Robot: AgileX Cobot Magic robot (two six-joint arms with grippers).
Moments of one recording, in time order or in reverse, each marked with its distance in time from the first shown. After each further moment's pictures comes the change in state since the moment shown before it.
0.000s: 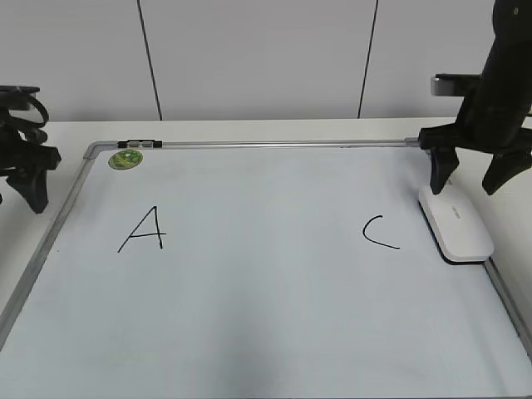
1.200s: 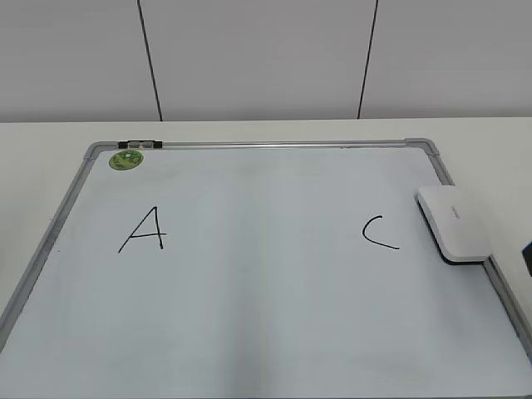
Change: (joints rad) left arm -0.004 -1.360 0.774 0.086 -0.030 0.007; right arm 0.222 -1.062 0.886 -0.054 -0.232 0.038
